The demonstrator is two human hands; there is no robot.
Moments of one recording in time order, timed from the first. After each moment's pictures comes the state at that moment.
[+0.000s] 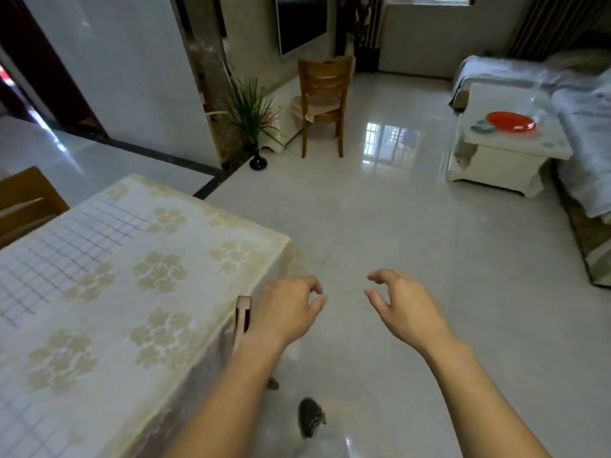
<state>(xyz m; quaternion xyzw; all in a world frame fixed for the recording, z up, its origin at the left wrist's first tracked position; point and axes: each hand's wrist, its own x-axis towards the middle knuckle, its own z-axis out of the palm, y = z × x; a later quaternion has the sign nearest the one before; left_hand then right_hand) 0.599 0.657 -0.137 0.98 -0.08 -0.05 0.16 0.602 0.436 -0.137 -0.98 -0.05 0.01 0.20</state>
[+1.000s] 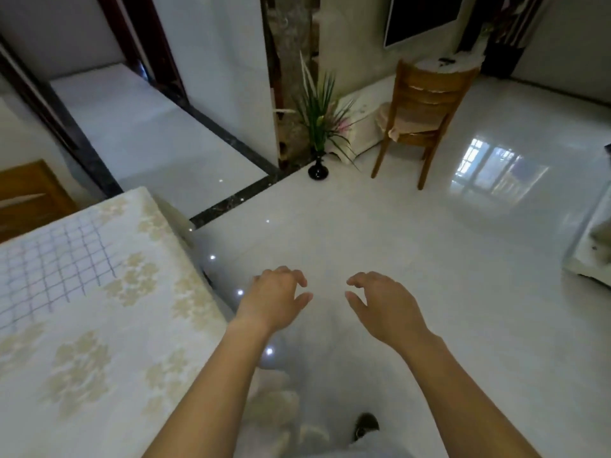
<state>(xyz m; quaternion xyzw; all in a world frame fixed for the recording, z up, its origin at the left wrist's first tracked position) 1.077 0.694 -0.155 0.98 0.12 -0.11 0.13 1.154 0.490 -0.166 -0.94 -0.29 0.09 0.16</state>
